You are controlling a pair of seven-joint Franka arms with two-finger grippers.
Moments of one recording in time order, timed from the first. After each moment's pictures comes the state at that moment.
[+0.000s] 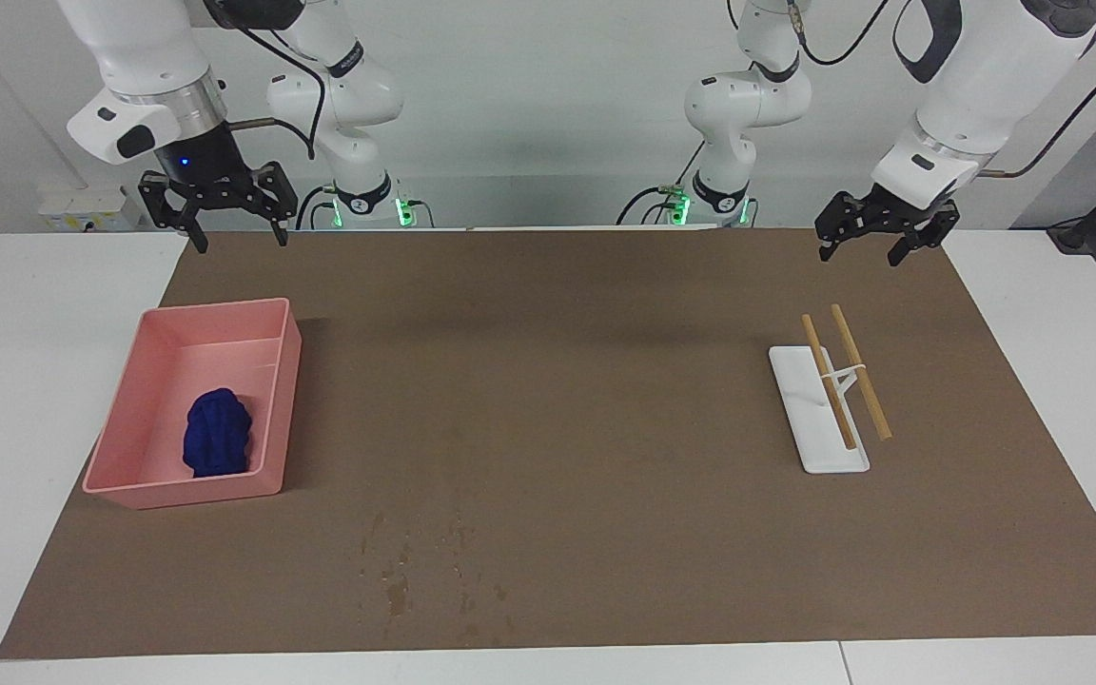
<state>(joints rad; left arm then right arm) 0.07 -0.02 -0.15 -1.62 -0.03 1.54 0.08 0.12 -0.06 -0.07 -1.60 -0.03 1.60 -0.08</state>
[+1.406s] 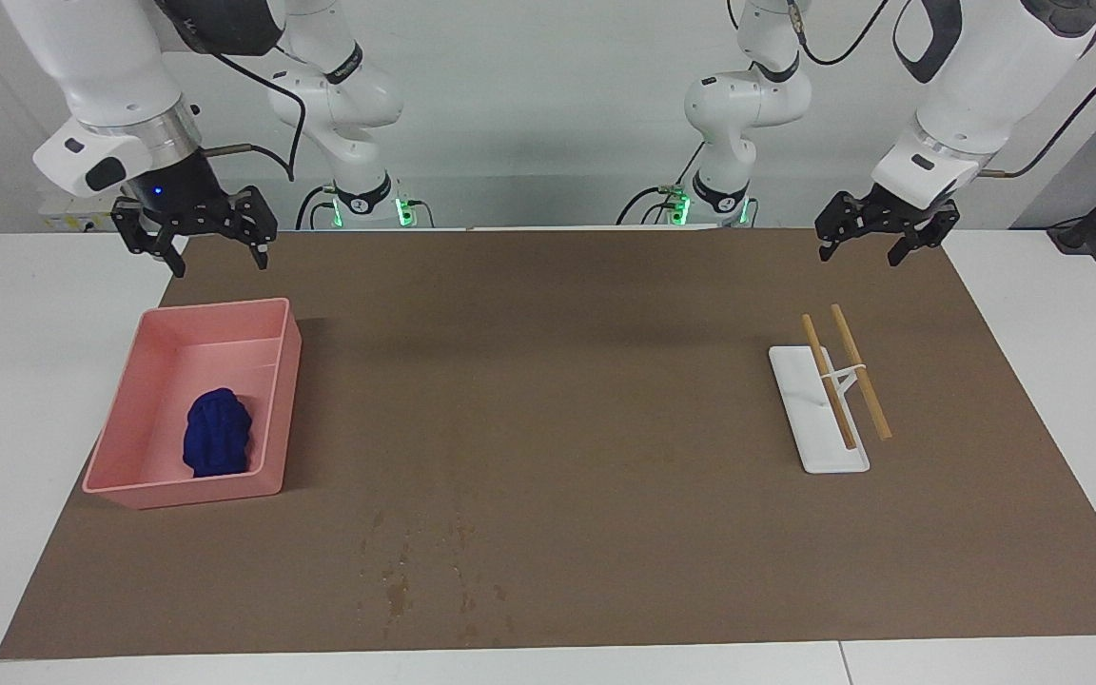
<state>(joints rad) 0.07 -0.02 -0.15 -1.62 -0.03 1.54 0.08 -0.02 0.04 0.03 -1.48 -0.03 1.56 -0.12</state>
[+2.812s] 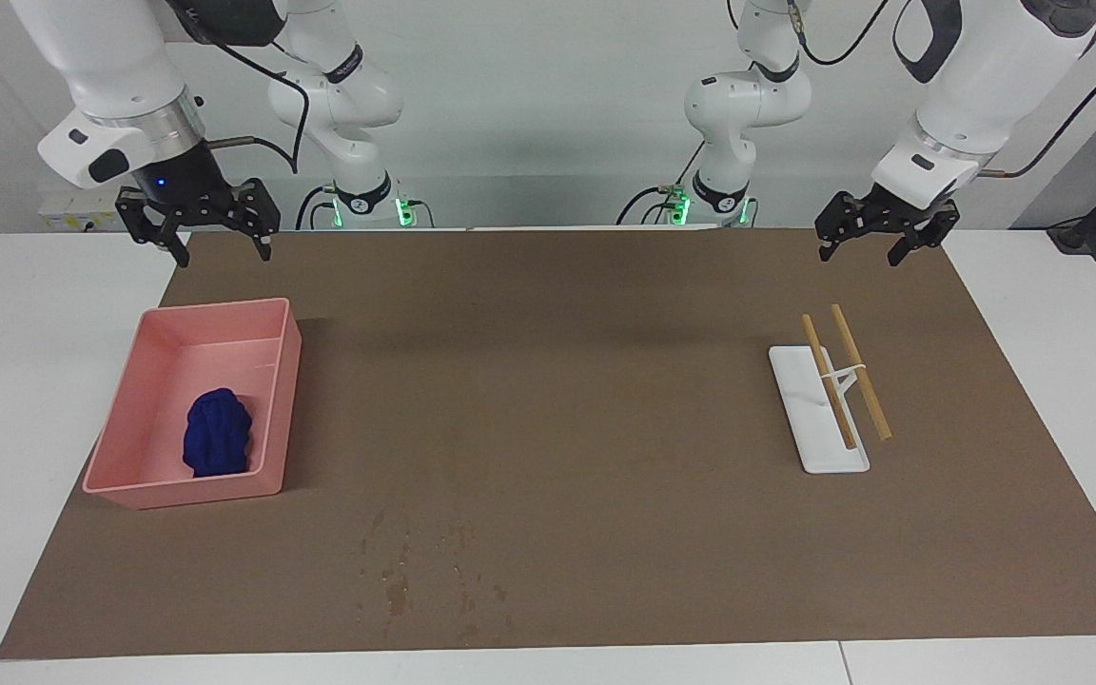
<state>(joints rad) 0.07 -0.02 -0.15 -1.62 -0.03 1.54 0.08 -0.02 0.03 0.03 -1.49 -0.03 1.53 -0.09</state>
